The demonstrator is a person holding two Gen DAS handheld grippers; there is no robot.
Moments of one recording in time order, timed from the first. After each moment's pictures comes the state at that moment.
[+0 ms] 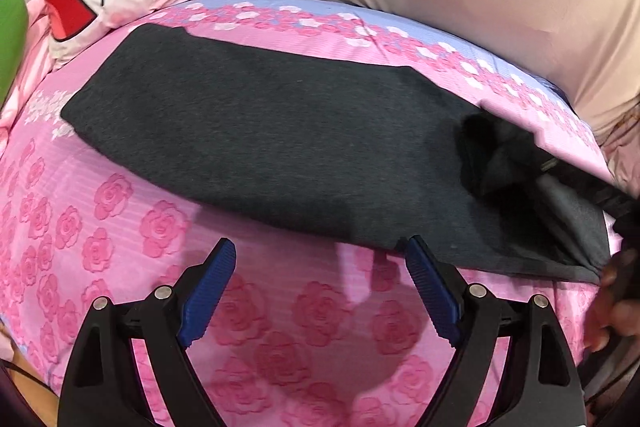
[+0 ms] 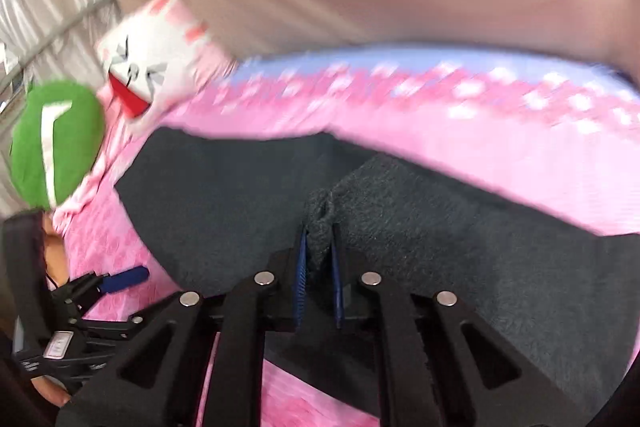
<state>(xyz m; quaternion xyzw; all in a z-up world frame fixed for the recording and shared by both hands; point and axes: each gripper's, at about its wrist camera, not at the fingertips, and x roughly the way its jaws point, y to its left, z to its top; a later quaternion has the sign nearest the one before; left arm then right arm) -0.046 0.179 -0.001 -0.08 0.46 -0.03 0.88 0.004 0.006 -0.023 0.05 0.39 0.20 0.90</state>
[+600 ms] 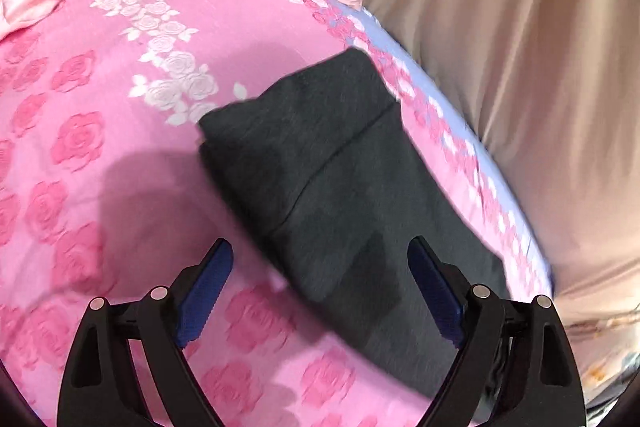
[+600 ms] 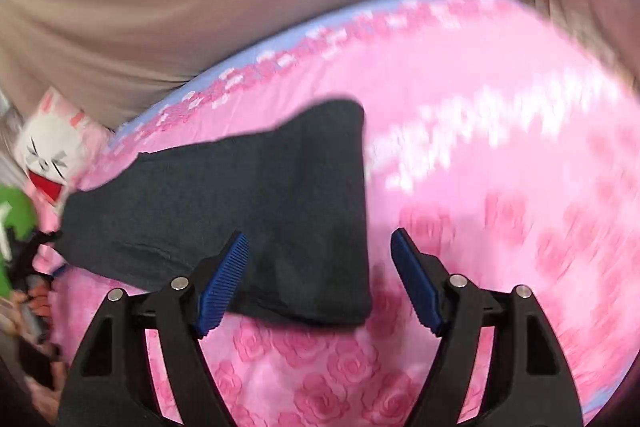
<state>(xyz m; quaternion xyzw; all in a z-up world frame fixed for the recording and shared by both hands) 0.003 0.355 -0.020 -0.36 0.40 0.06 0.84 -0.126 -0.223 -0.051 0.23 0.36 0.01 0.90</state>
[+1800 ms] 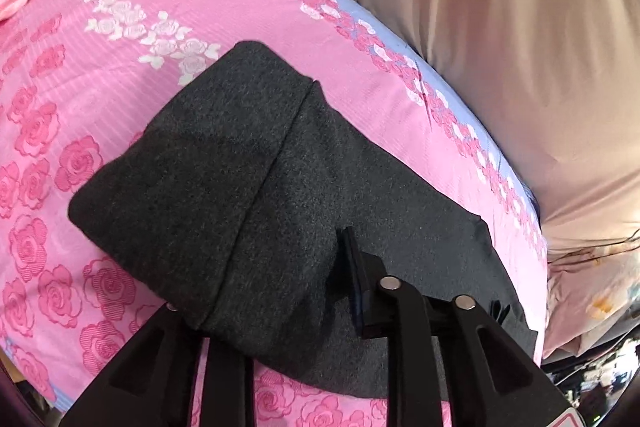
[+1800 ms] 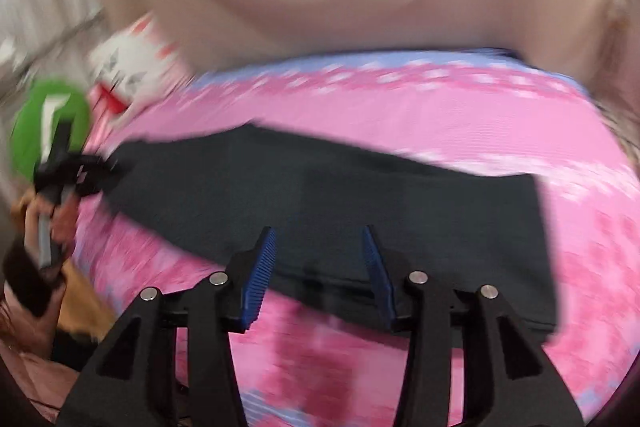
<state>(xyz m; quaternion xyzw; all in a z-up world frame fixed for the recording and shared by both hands) -0.037 0.270 -0.010 -0.32 0.45 -0.02 0.83 -0.154 -0.125 -0.019 0.02 0.35 0.16 0.92</state>
